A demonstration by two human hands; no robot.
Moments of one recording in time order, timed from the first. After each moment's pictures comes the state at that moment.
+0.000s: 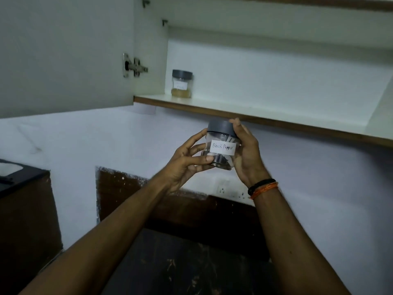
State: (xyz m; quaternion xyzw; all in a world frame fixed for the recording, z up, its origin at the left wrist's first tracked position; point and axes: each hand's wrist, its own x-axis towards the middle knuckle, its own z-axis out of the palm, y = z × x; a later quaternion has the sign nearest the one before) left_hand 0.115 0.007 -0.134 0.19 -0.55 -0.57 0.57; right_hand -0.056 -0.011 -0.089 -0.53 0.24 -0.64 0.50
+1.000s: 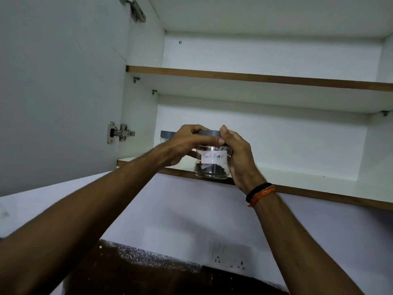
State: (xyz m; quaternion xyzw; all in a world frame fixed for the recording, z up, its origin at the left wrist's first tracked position) left_hand 0.111 -0.055 0.071 0.35 -0.72 -0.31 0.52; right_hand -0.052 -0.071 0.040 -0.63 0.20 -0.64 0.39
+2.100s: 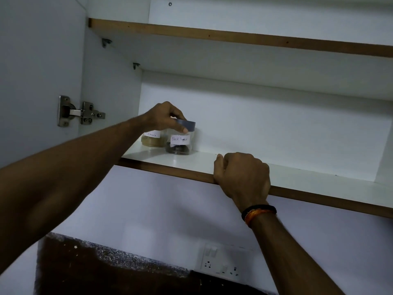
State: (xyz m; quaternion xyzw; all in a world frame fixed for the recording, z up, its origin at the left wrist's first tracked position) left_hand 0.170 -0.249 0.098 0.46 -0.80 -0.03 0.38; right_hand -0.079 -0.149 -0.014 -0.63 0.54 -0.42 -0.37
